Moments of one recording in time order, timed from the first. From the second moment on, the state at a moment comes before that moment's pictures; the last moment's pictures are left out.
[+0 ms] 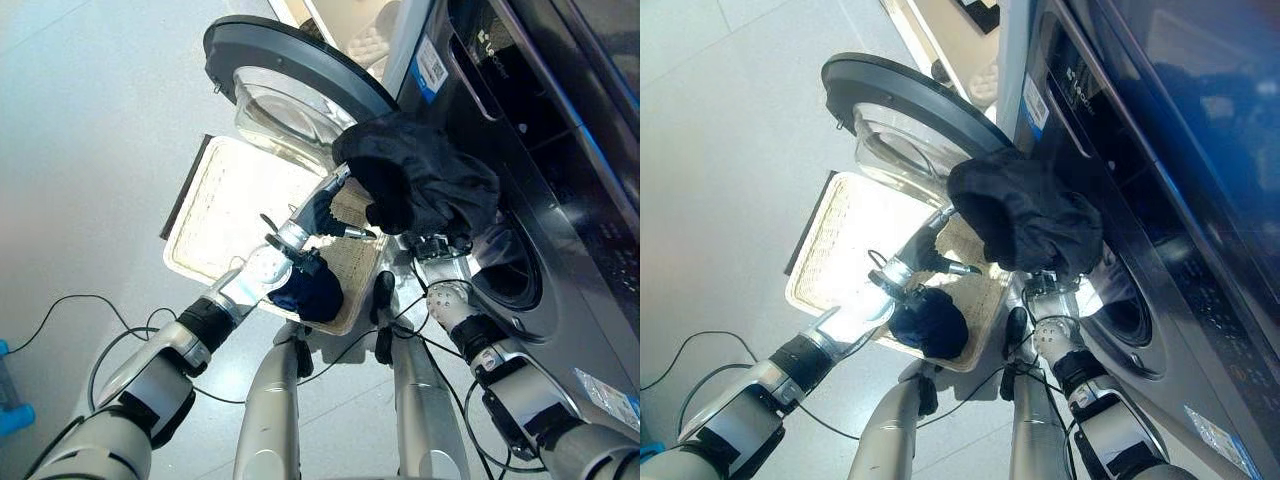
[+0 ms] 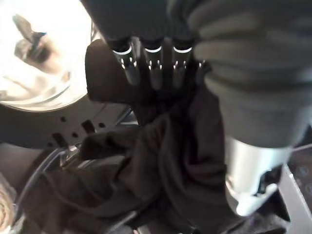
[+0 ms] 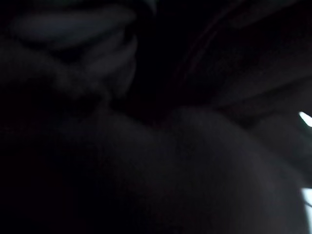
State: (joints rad) left arm -0.78 0.48 -0.65 0.44 0.03 -0.60 0.24; right arm -0.70 -0.26 0.31 0.71 1.37 -0.55 0.42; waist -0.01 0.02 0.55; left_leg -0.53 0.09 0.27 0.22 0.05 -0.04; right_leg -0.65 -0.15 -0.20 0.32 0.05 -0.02
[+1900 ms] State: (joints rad) left arm -0.67 0.46 -0.50 0.41 -0.28 -0.49 0.65; right arm -0.99 -0.48 -0.25 1.03 1.98 -0.85 0.27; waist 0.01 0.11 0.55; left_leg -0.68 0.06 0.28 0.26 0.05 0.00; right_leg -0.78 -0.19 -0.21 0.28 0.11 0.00
